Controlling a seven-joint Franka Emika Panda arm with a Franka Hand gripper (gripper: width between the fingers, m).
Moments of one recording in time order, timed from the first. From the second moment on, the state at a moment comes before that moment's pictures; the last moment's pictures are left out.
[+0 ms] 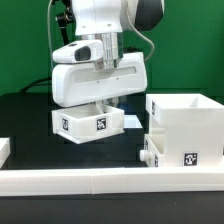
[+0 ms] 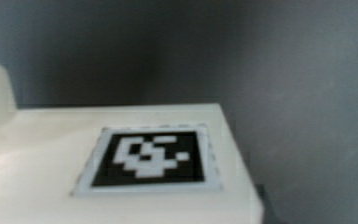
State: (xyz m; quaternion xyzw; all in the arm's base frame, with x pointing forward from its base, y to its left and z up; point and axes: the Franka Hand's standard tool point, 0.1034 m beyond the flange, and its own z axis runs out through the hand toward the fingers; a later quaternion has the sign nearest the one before) arm 0.471 -0.024 0.049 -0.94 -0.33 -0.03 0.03
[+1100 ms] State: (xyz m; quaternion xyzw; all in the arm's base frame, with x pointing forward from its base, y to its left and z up) arm 0.504 -0.037 0.056 -0.73 -0.68 0.00 0.02
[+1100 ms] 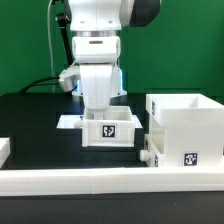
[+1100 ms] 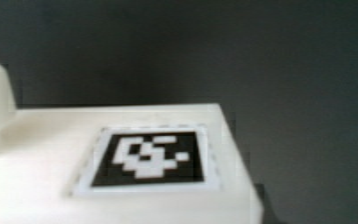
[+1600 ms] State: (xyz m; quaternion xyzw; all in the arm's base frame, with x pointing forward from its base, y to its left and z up) arm 0.520 -0.028 0.058 -0.72 -0.69 0.00 0.02
